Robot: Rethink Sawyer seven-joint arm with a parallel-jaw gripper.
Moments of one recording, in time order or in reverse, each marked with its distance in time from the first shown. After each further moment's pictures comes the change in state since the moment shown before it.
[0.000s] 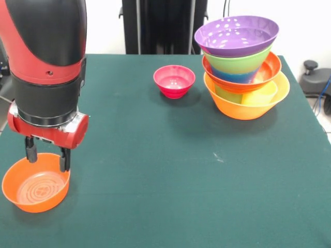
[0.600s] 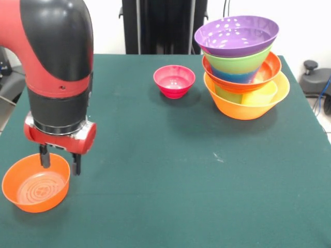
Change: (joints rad) arm -0.038 -0.010 0.078 0.120 -0.053 -0.112 0.000
